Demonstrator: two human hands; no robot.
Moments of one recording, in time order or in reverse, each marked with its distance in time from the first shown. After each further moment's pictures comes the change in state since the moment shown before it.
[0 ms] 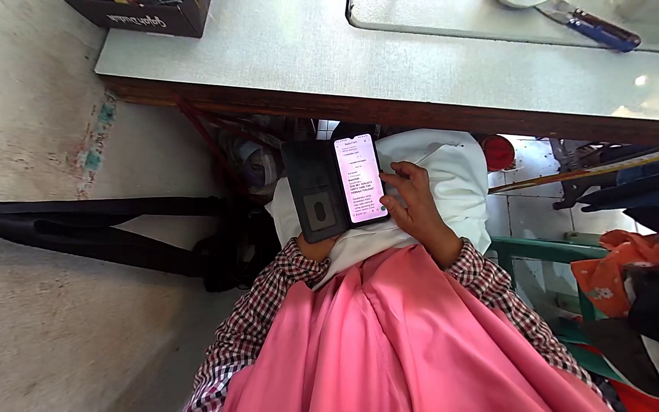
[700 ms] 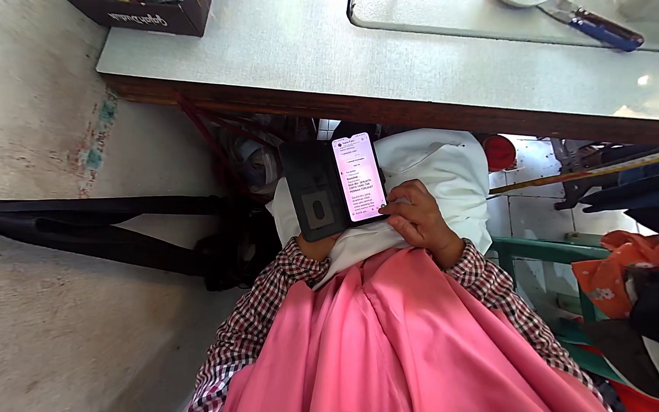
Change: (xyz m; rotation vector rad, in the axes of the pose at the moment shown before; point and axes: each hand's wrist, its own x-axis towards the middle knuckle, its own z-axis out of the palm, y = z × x) left_hand 0.006 -0.003 -0.003 0.232 -0.039 0.026; right_hand -0.009 -0.001 -0.012 0.127 -0.025 -0.290
